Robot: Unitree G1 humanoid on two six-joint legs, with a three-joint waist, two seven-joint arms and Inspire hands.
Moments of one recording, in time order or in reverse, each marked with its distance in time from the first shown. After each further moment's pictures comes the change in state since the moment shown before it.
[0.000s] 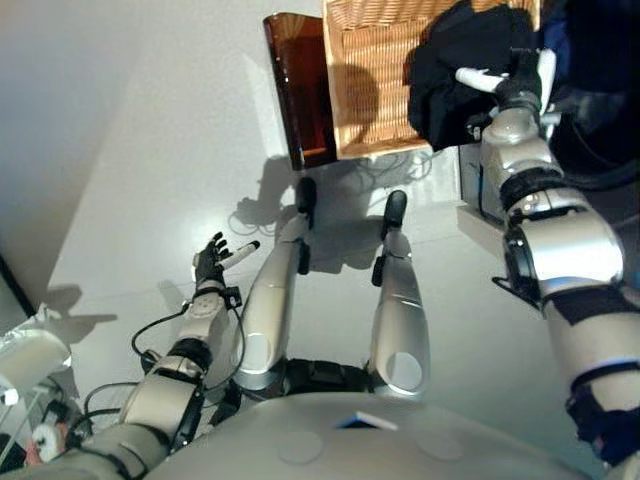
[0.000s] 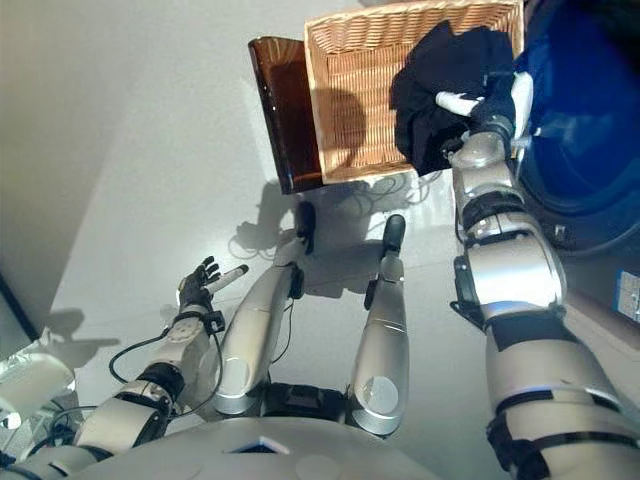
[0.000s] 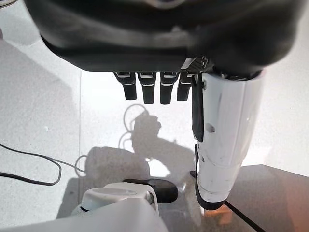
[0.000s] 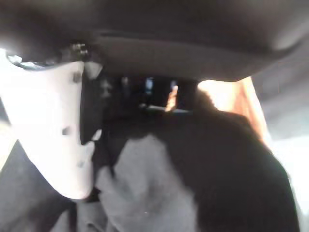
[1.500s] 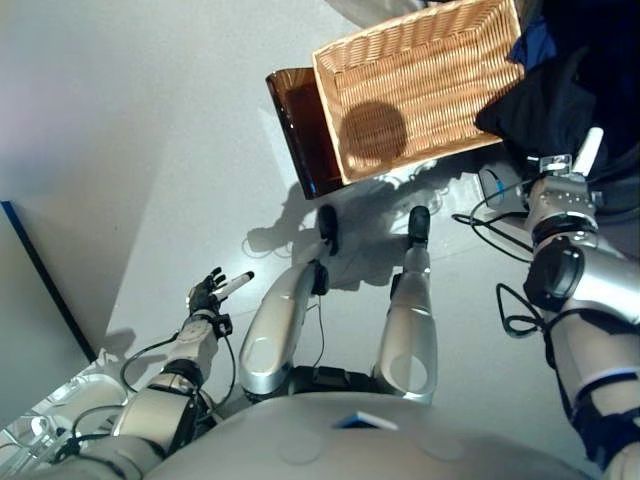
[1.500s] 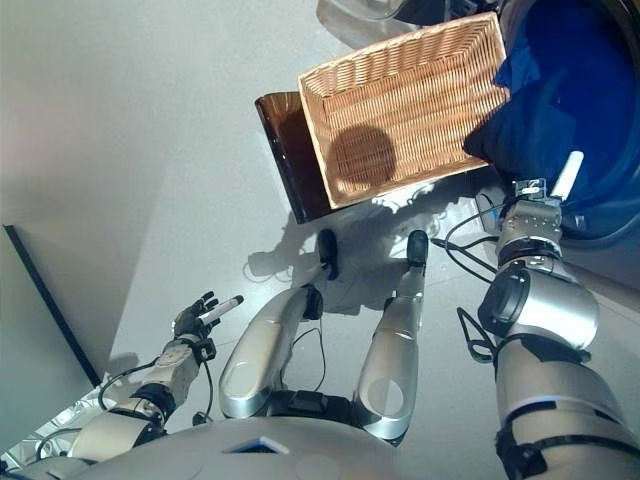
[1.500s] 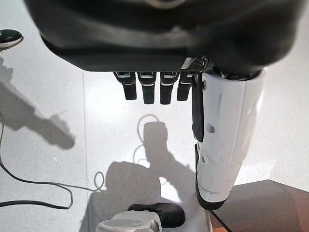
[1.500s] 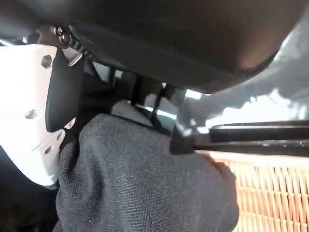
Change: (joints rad) left arm 0.050 0.000 0.032 0.105 -0.035 0.034 -0.126; right arm 0.039 -0.163 -0.353 0.180 0.760 -0.059 0.106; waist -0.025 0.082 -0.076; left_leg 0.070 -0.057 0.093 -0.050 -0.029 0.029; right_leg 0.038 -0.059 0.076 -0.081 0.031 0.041
